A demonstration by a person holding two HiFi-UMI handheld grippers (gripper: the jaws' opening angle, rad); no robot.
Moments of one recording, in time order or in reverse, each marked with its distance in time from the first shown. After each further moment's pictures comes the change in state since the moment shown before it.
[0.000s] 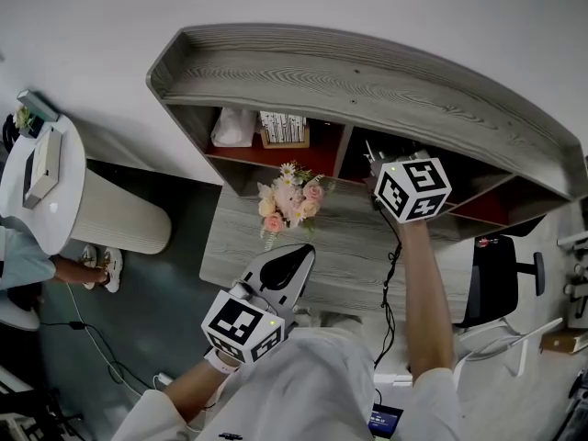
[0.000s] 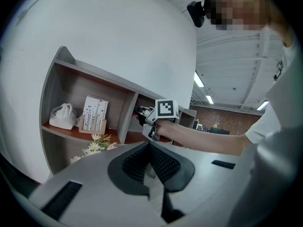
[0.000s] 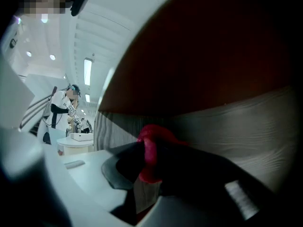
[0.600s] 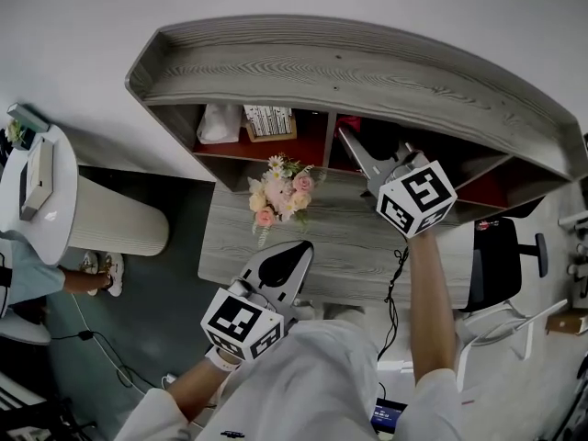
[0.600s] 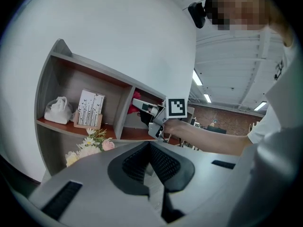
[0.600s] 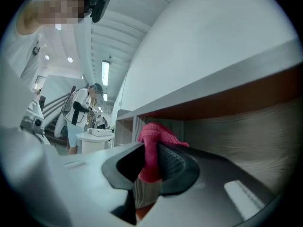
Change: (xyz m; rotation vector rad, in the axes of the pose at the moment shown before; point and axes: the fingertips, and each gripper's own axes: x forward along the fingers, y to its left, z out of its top) left arm 0.009 -0.007 -0.014 -0.007 0.034 -0.028; right arm -0.033 0.041 0.005 -0.080 -0.001 0.191
